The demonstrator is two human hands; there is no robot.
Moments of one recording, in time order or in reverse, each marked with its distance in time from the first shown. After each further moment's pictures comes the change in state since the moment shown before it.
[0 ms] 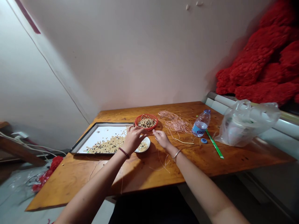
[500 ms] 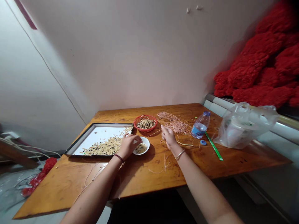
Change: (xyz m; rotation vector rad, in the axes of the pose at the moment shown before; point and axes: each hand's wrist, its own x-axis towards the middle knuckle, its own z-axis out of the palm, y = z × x) left_hand -0.025 -0.031 0.018 -0.089 -0.100 -0.124; right_hand 0.007 -0.012 -0.022 0.254 0.249 0.020
